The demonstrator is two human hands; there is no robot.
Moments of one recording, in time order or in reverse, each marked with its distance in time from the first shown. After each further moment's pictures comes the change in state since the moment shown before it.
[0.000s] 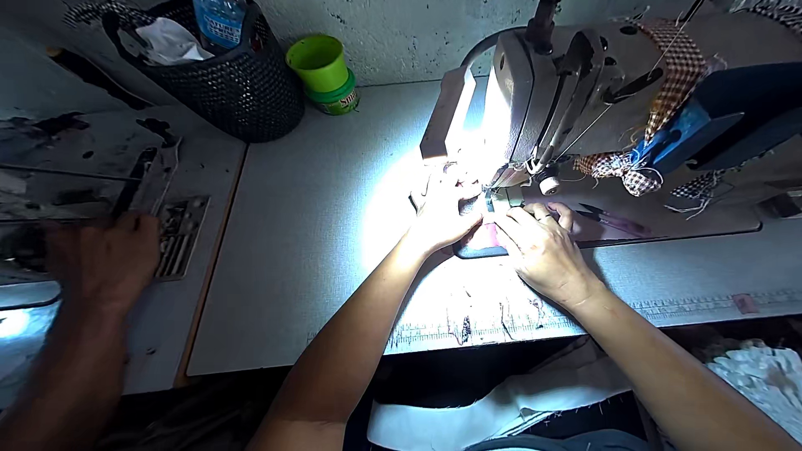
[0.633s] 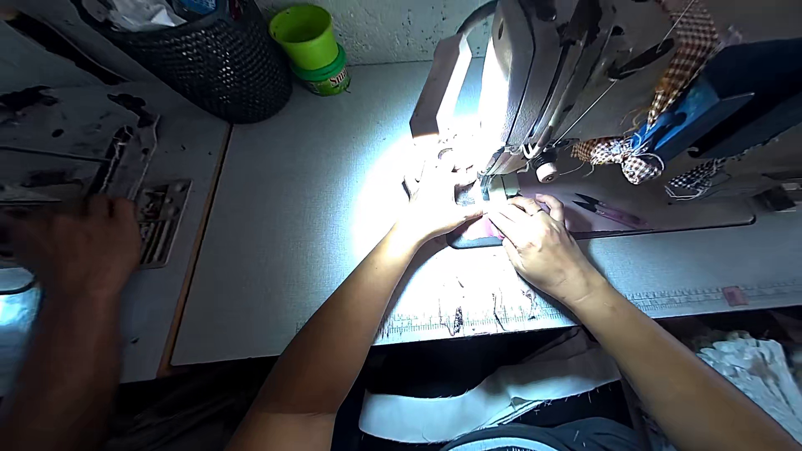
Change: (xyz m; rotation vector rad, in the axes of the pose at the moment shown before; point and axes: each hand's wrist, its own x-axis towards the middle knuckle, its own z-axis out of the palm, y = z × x) left_hand 0.002 0.009 -0.007 0.107 -0.084 -0.080; right_hand -0.007 0.005 -0.006 0.020 -0.048 -0.104
